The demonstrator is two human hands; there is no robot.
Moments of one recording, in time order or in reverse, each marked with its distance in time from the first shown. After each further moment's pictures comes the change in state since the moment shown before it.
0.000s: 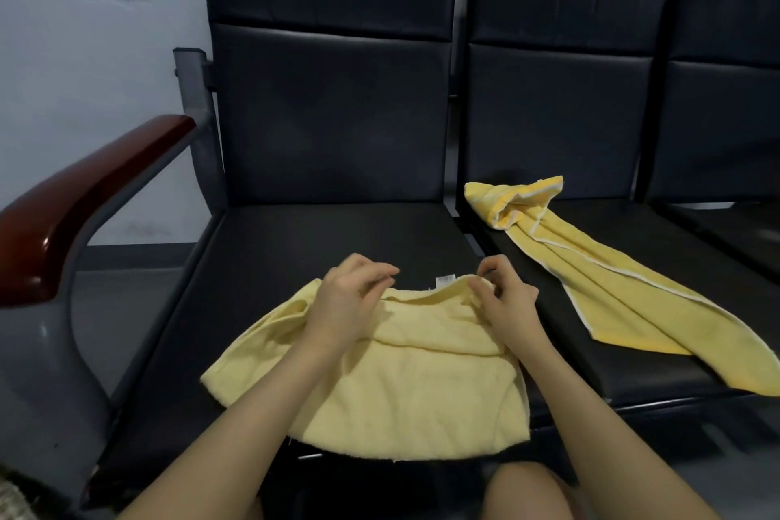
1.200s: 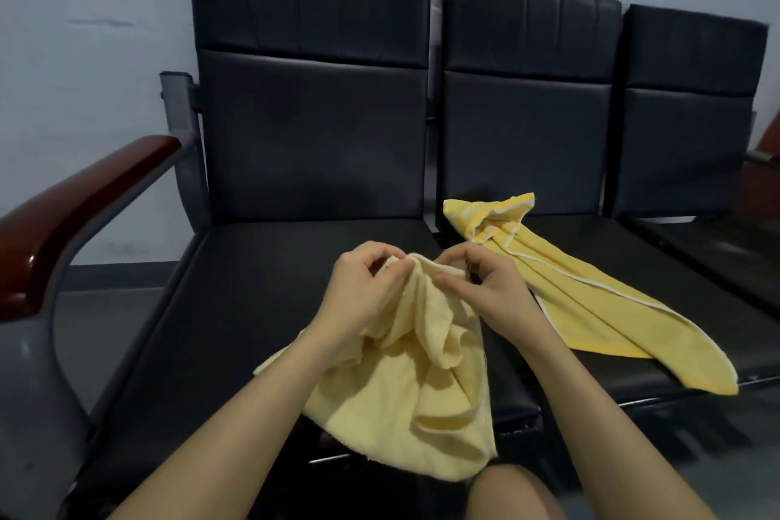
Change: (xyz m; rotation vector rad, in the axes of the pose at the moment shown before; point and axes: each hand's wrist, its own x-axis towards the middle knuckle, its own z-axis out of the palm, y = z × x) left_hand 0.022 0.075 -0.006 -0.272 -0.079 -0.196; right_hand -0.017 -0.081 -0.050 0.200 -0.174 -0.281
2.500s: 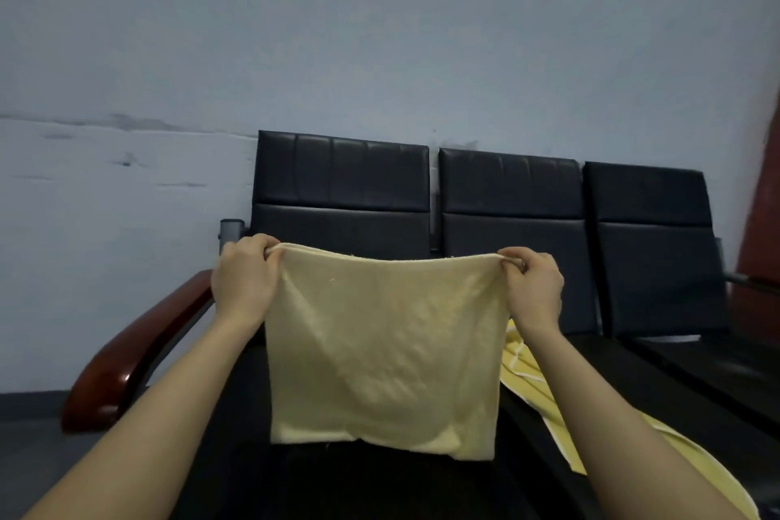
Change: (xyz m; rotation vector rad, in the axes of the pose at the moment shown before) left_hand 0.052 0.074 -0.170 0.561 0.651 0.167; right_hand 0.071 -0.093 -0.060 -0.195 0.747 0.087
